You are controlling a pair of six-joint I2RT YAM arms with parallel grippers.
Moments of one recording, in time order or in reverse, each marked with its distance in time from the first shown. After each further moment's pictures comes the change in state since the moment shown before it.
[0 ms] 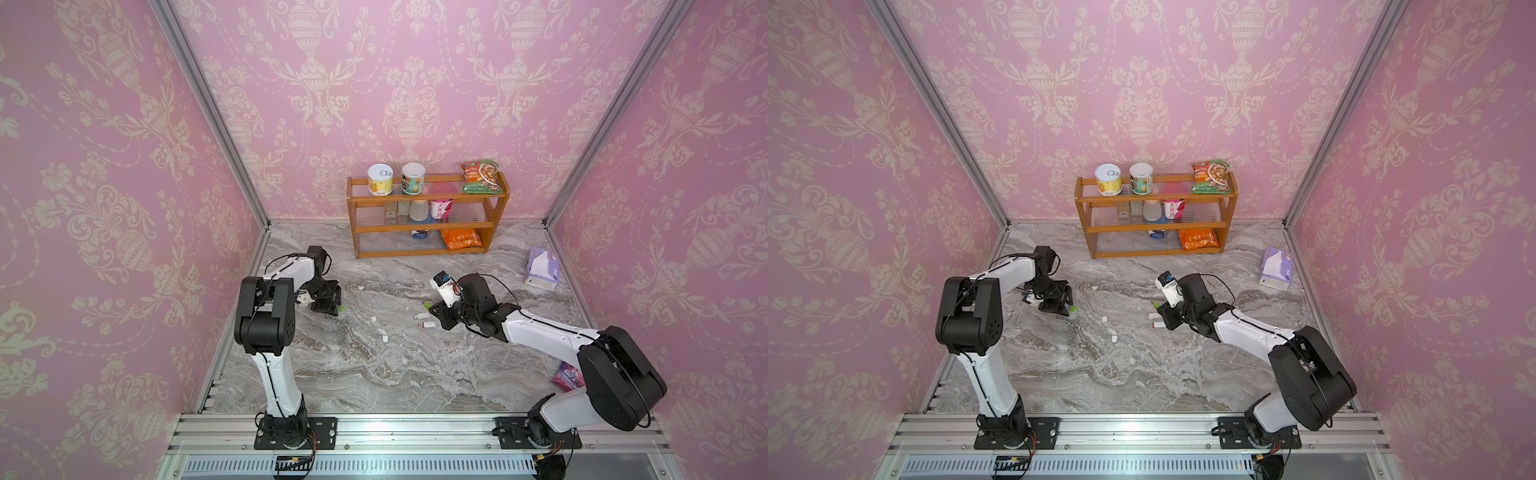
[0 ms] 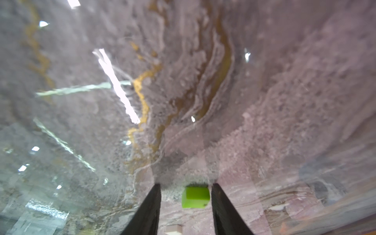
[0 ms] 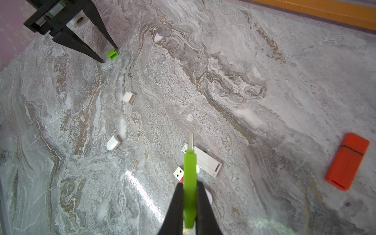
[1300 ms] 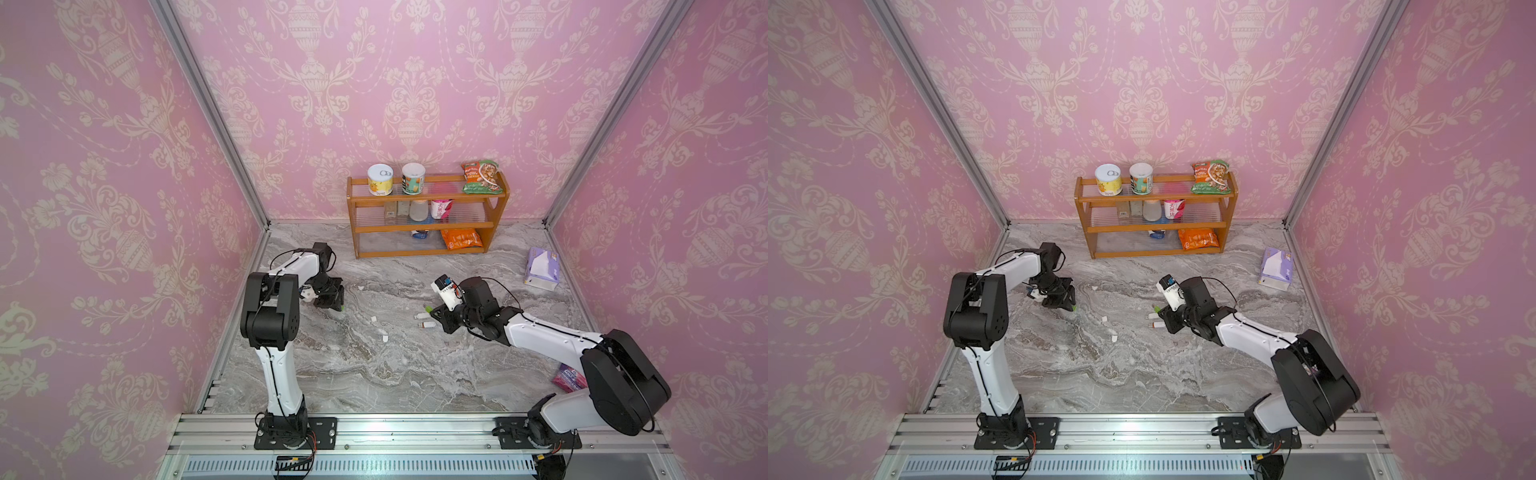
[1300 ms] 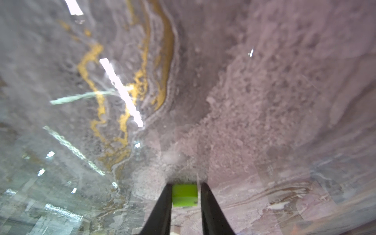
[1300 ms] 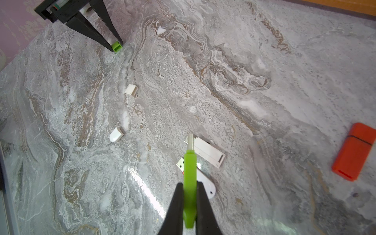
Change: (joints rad) left arm -0.022 0.054 0.077 -0.040 -0.012 0.039; right arm 0.000 -0.026 -0.034 0.001 -0.014 -0.001
